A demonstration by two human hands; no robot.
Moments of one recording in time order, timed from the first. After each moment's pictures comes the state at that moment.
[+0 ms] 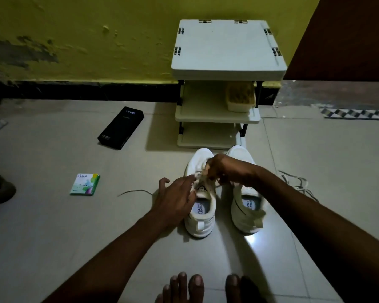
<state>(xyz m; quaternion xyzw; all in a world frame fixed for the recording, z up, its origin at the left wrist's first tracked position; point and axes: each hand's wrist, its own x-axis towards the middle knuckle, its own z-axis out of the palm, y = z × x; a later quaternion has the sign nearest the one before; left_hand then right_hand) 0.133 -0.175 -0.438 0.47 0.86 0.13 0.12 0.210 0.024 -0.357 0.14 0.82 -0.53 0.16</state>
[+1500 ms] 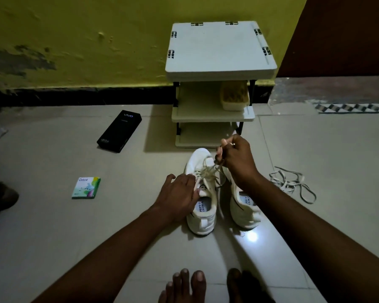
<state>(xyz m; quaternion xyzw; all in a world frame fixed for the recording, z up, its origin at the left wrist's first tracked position) 0.131 -0.166 -0.438 0.56 0.83 0.00 0.00 0.224 0.007 -0.355 0.34 0.66 -0.62 -0.25</state>
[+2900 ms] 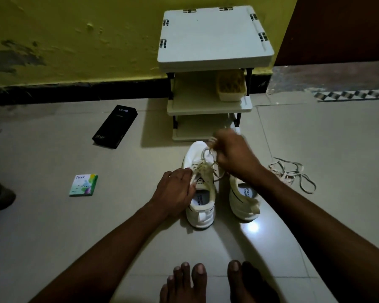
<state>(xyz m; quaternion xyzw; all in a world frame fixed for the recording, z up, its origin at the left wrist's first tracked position) 0.129 -0.169 -0.435 0.55 0.83 0.07 0.05 0.236 0.012 -0.340 0.16 0.91 -0.30 -0.21</state>
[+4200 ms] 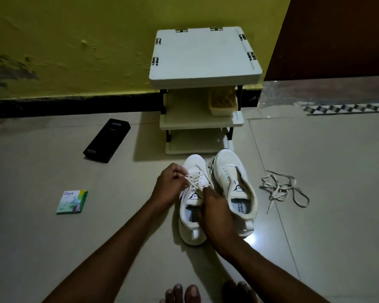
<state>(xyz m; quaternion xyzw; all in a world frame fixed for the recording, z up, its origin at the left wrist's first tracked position) 0.116 -0.124 -0.402 0.20 0.78 0.52 0.29 0.268 -0.071 -0.413 0.33 0.88 -0.32 -0.11</state>
